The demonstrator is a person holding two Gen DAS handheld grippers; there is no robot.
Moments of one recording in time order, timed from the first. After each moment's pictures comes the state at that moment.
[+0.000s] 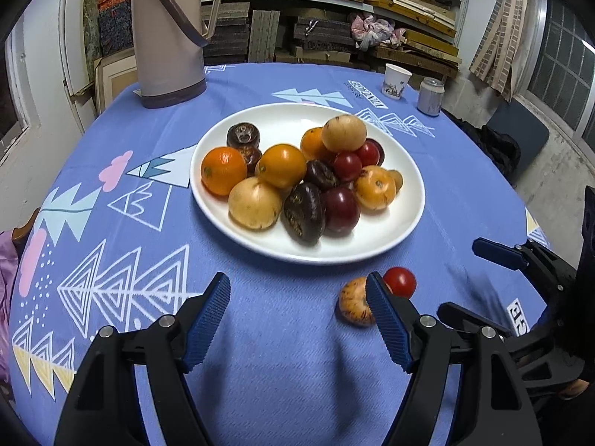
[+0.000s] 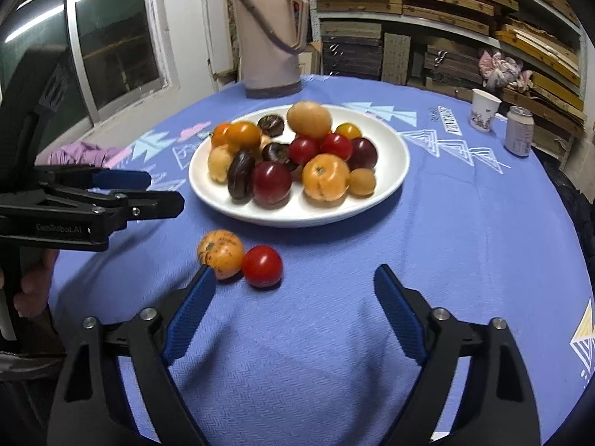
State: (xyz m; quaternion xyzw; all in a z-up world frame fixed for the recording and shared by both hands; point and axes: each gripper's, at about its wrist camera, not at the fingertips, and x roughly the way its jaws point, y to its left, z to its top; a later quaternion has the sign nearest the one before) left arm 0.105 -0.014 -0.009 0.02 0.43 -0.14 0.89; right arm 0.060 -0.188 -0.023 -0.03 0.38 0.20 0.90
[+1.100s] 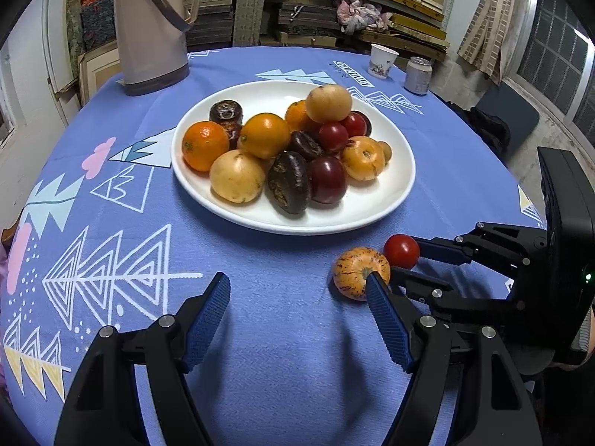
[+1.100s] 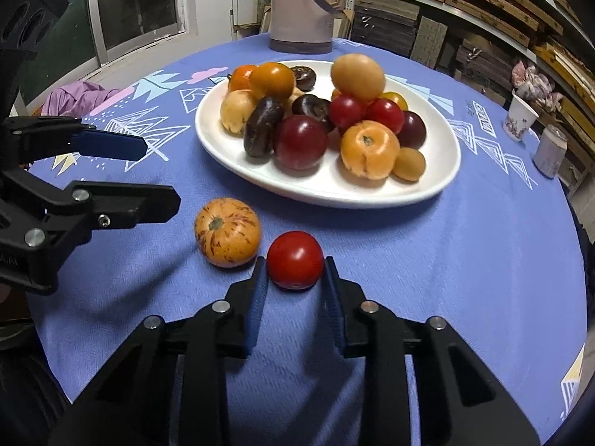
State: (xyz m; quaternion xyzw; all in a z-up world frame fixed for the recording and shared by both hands) left arm 0.100 -0.020 -0.023 0.03 0.45 -0.16 0.88; right arm 0.087 -0.153 -0.050 -0.11 0.43 0.22 0.87
